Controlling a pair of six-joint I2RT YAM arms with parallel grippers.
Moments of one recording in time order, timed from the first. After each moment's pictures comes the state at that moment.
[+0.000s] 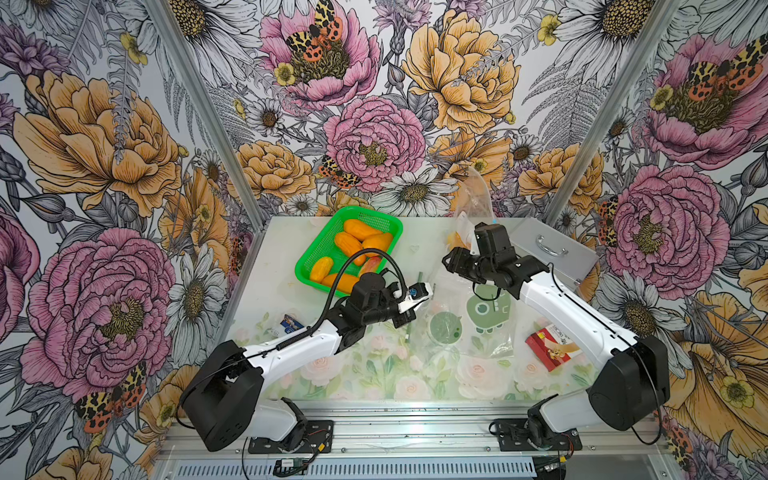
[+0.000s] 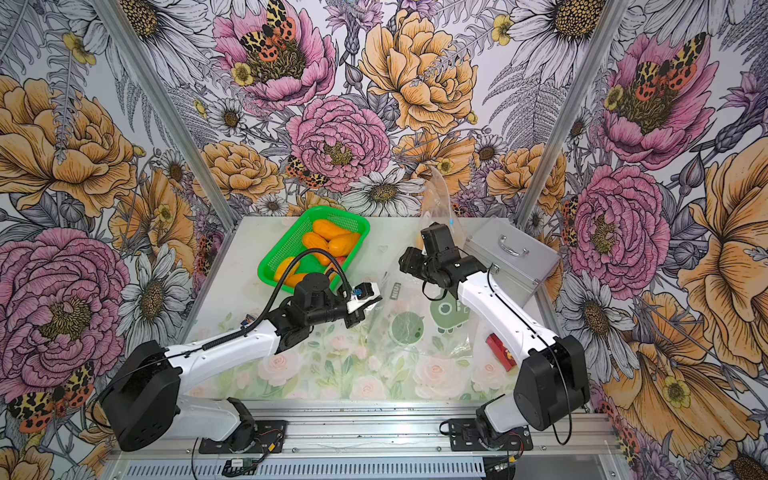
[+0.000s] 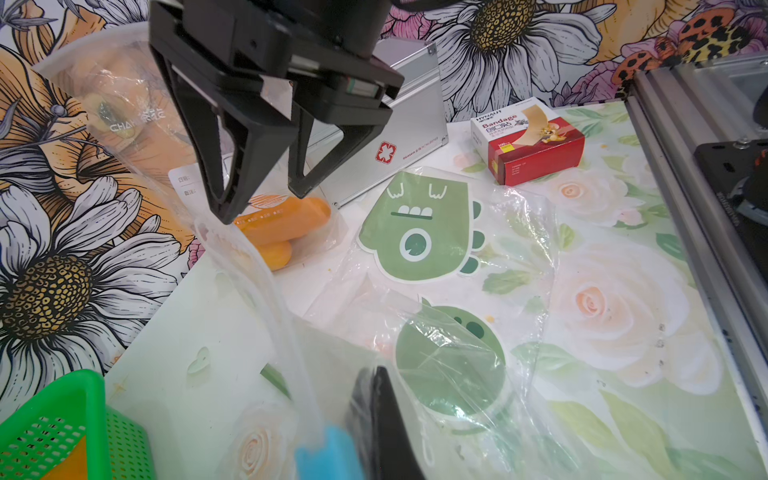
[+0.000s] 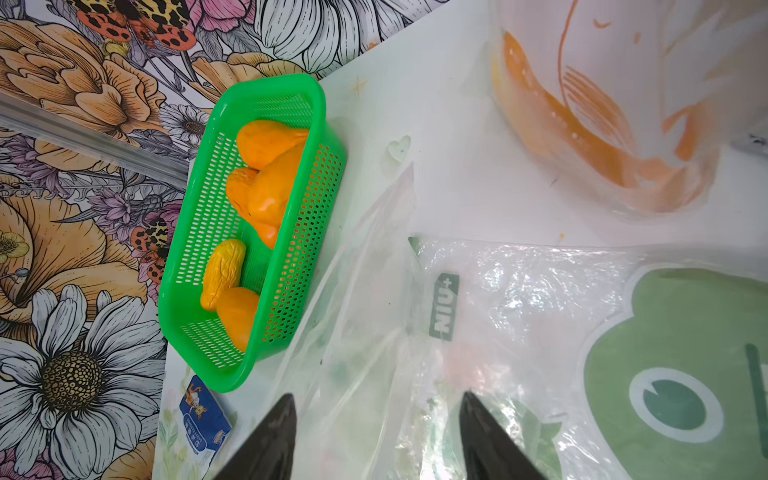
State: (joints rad) left arm -0.75 1.38 0.79 0.21 0.35 0.47; right arm 0.41 1.46 1.26 -0.55 -0.13 0.69
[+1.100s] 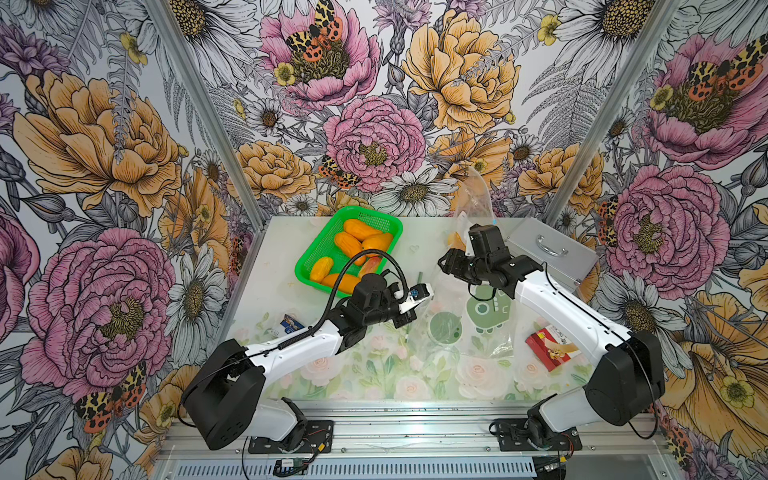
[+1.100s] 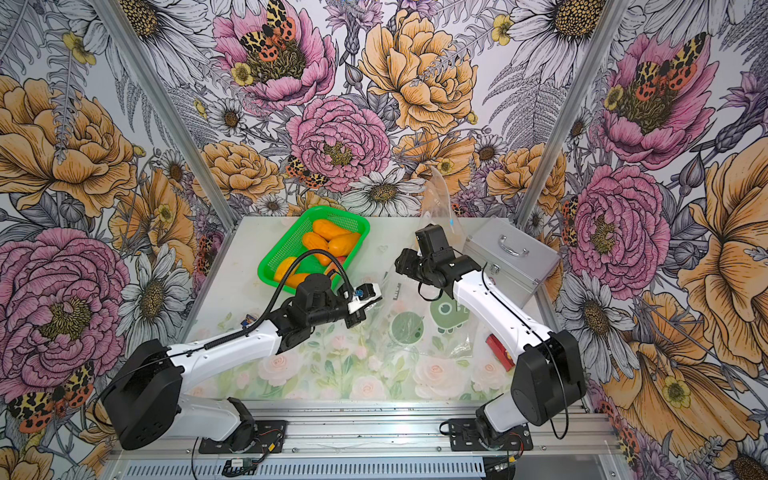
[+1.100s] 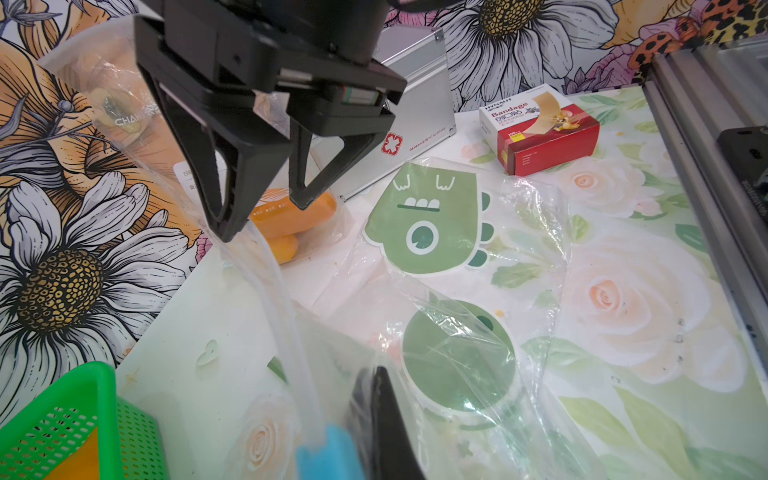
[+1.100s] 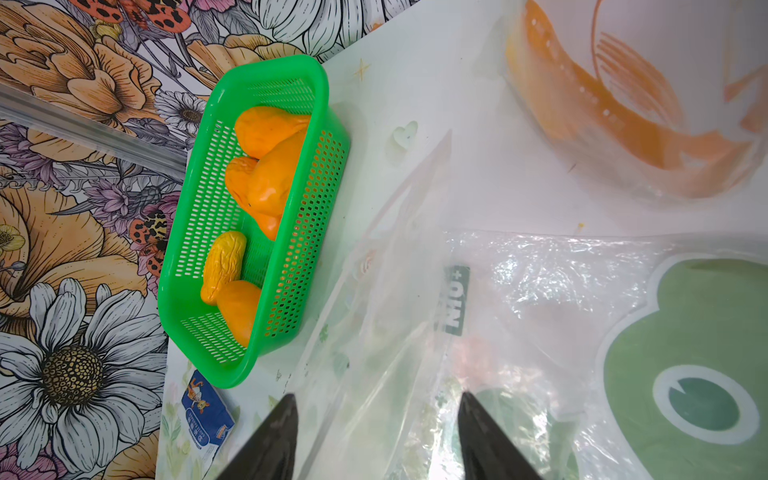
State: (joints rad) left arm -0.76 1.39 0.79 0.21 0.31 0.49; right arm 0.44 1.49 1.27 -0.55 -0.13 0.71
